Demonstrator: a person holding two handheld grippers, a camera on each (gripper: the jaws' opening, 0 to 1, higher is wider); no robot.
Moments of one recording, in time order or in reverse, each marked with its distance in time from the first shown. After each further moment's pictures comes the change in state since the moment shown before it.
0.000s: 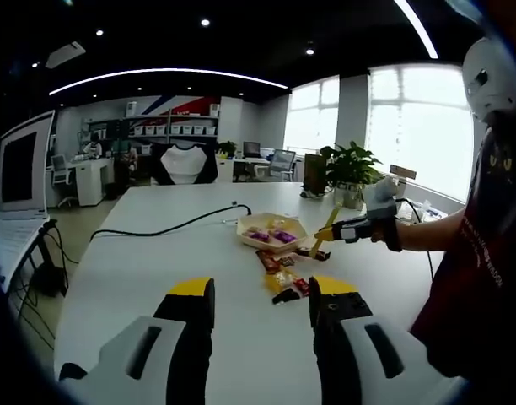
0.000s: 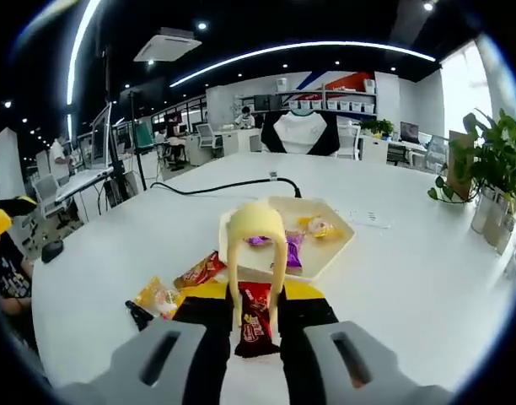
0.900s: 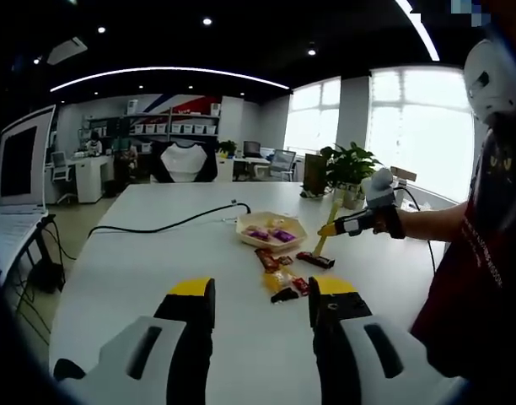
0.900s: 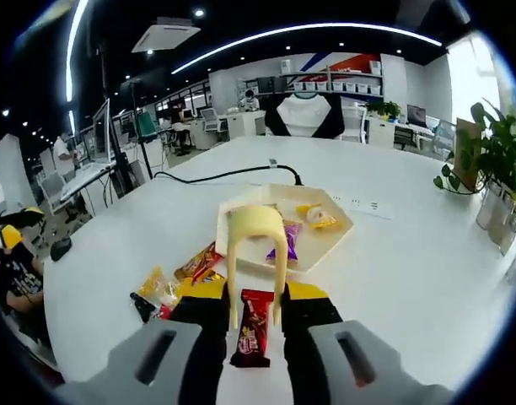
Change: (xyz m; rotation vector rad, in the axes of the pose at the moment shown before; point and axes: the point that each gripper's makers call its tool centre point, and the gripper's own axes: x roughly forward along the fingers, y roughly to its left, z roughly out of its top) left arm 0.001 0.000 -0.008 -0.018 0.002 -0.001; right arm 0.008 -0.004 -0.010 0.009 0.135 0.046
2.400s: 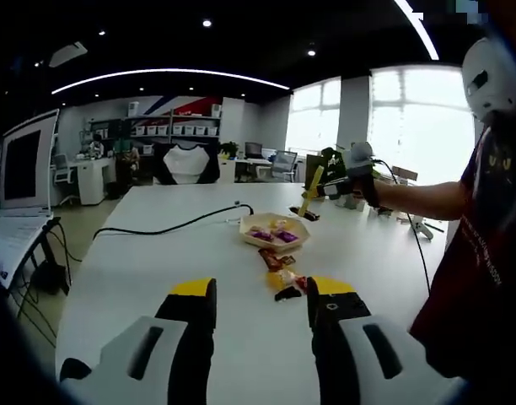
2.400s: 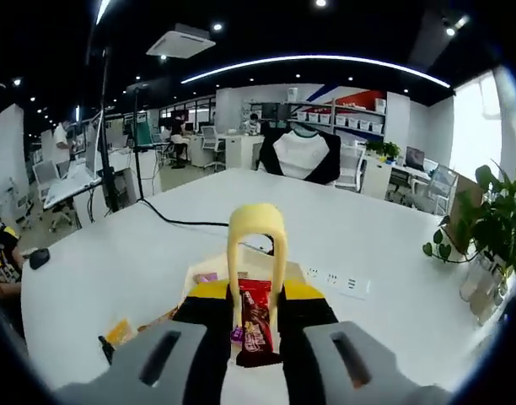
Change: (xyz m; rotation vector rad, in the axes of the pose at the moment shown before) left arm -0.017 0.004 0.002 0.005 -0.007 0.022; right arm 0.025 -0.031 0.108 -0.151 -0.133 -0.045
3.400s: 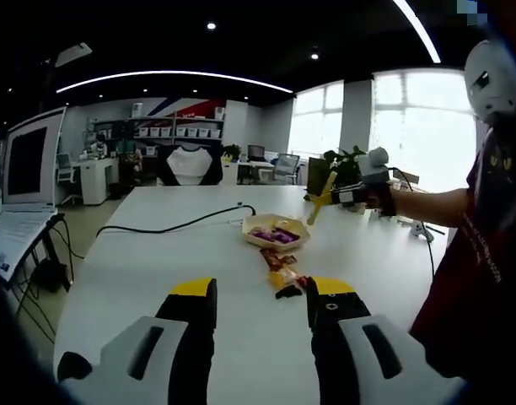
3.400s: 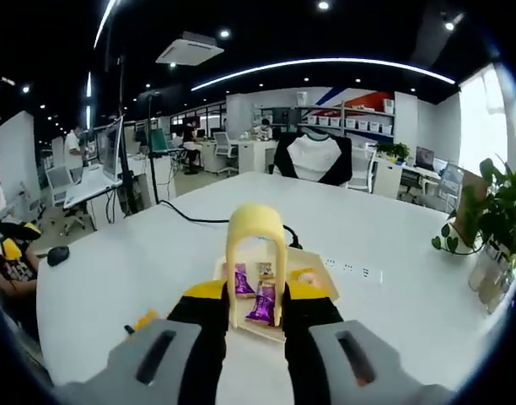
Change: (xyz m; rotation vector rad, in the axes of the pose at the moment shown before) left arm -0.001 0.002 -0.002 -0.005 -0.017 0.002; right arm -0.054 0.027 -0.020 0.015 -0.038 0.052
